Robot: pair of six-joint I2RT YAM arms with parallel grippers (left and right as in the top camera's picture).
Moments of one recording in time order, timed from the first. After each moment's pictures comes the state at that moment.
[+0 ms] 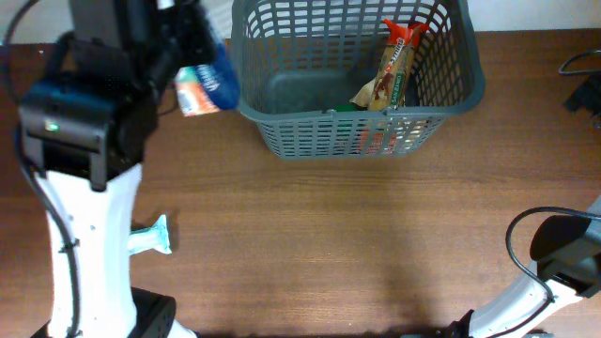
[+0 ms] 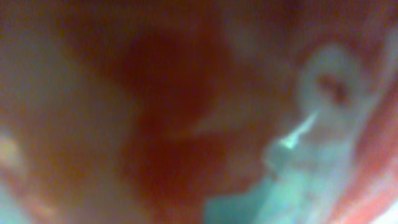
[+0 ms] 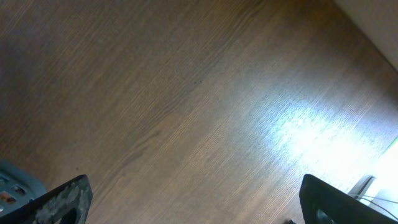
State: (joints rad) left arm -0.31 1.73 2.50 -1.22 -0.20 -0.29; right arm -0.49 2.01 2.35 -1.64 0.22 0.34
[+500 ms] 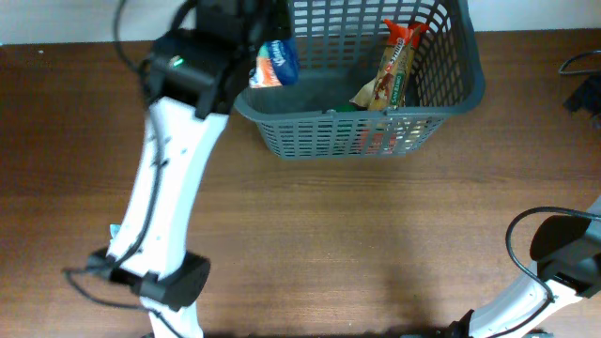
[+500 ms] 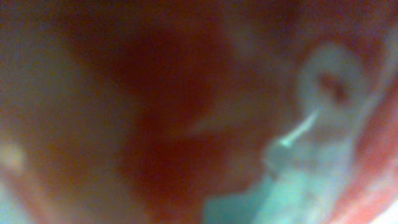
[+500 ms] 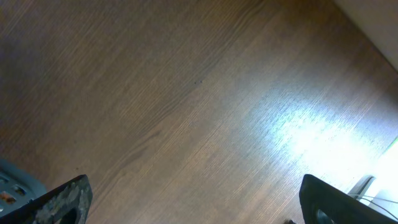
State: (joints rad) left arm -0.44 1.97 2.50 -1.02 -0.26 -0.33; right arm -0.49 2.01 2.35 -1.64 0.22 0.34
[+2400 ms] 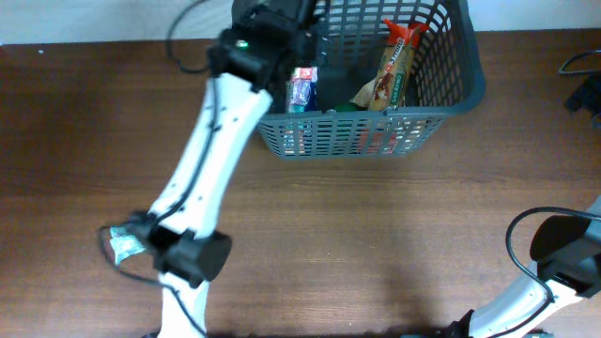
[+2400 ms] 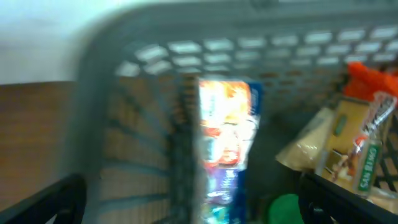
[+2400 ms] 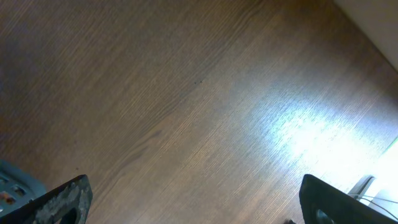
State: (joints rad) left arm -0.47 2.12 2.50 -1.16 -0.32 -0.29; right arm -0.49 2.01 2.35 -1.64 0.22 0.34
